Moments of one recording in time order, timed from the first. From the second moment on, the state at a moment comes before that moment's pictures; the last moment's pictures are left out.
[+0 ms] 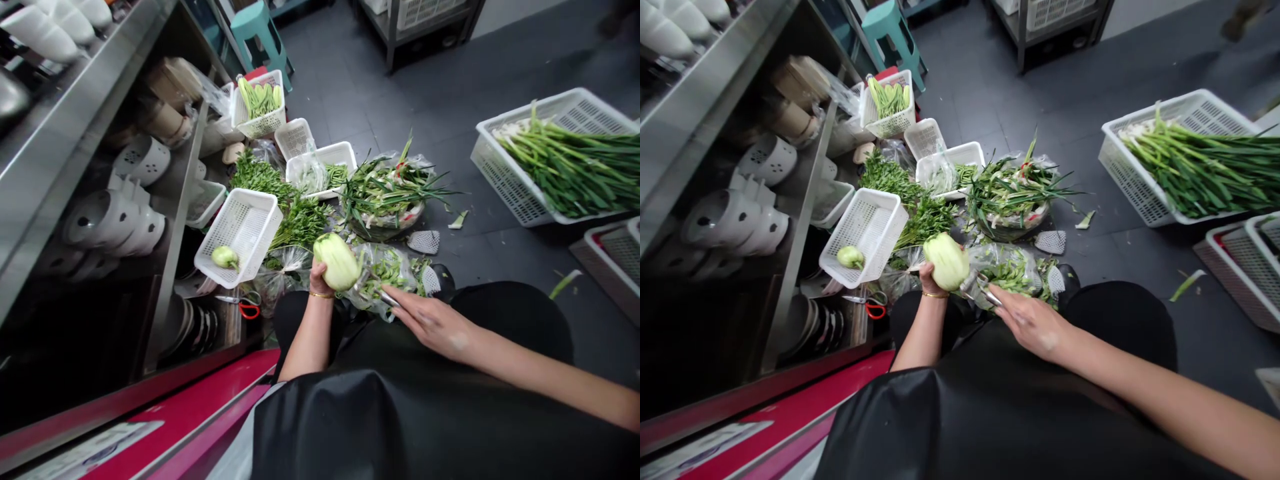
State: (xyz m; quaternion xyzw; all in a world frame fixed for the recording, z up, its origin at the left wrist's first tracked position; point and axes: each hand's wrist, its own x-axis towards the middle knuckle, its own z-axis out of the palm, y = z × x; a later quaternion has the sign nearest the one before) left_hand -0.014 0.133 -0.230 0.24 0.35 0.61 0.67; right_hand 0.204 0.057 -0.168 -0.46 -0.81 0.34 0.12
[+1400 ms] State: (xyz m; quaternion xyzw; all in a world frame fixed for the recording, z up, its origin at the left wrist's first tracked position) left_hand -0.041 0.164 -0.236 -0.07 0.40 0.69 0.60; right_hand 0.182 0.111 -0.257 -0.44 -0.85 0.28 0.07
